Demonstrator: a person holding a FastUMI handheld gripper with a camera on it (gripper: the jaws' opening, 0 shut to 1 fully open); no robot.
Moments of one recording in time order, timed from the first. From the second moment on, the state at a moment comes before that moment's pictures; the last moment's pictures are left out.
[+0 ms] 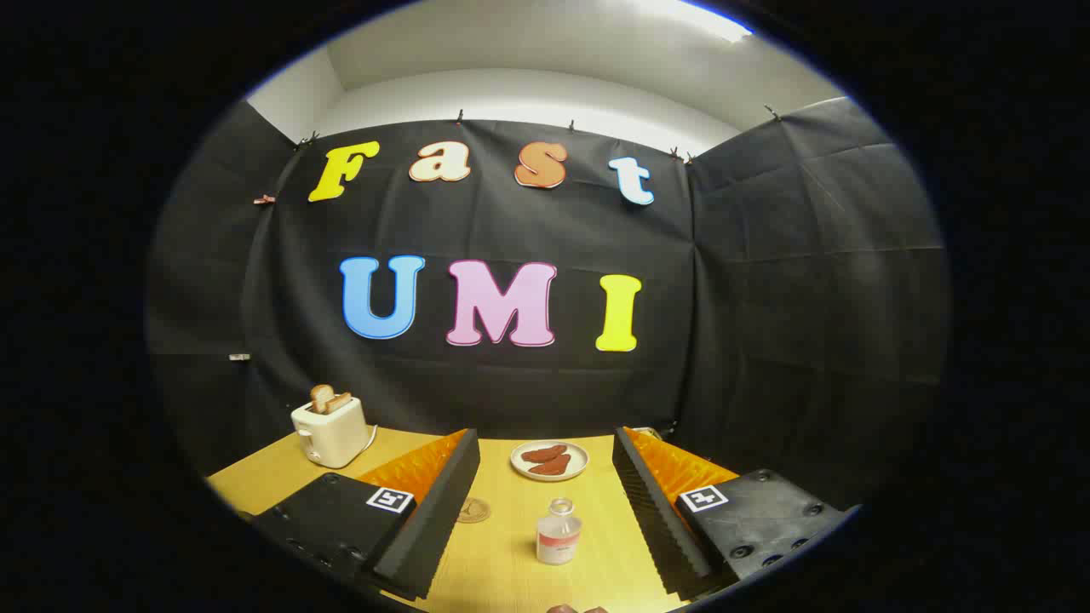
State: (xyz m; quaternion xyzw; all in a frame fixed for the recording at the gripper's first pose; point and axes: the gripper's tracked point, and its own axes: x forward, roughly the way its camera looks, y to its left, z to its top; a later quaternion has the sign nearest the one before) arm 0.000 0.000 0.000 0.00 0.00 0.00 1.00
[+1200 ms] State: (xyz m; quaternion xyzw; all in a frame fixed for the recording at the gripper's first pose) arm 0.029 -0.016 -0.027 0.01 0.00 0.06 1.00
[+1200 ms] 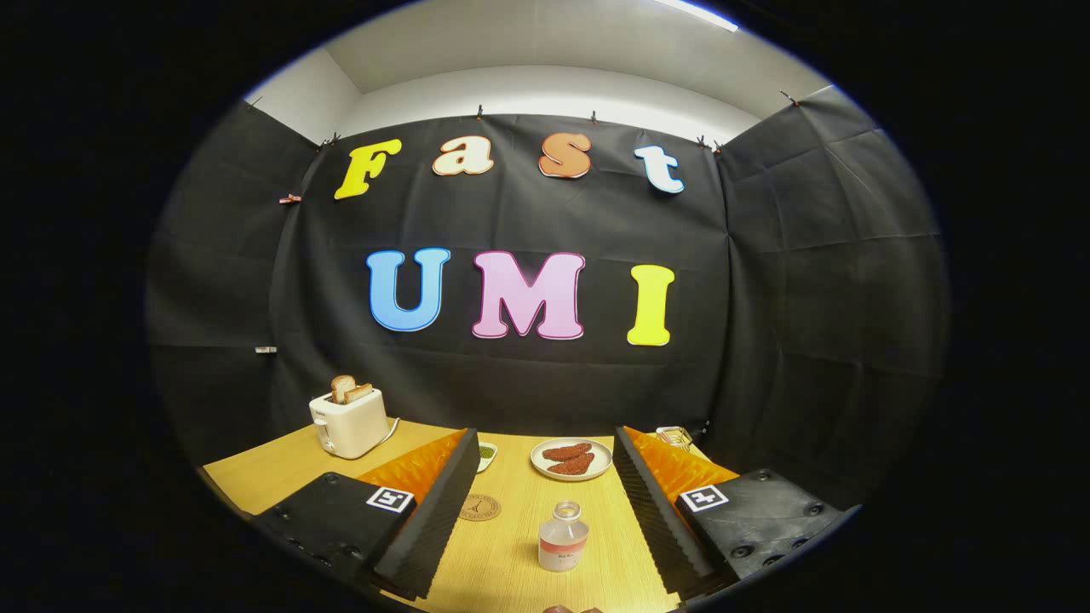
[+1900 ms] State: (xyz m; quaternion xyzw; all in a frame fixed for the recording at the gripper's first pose) arm 0.085 -0.028 -0.146 0.01 0.06 0.09 0.99
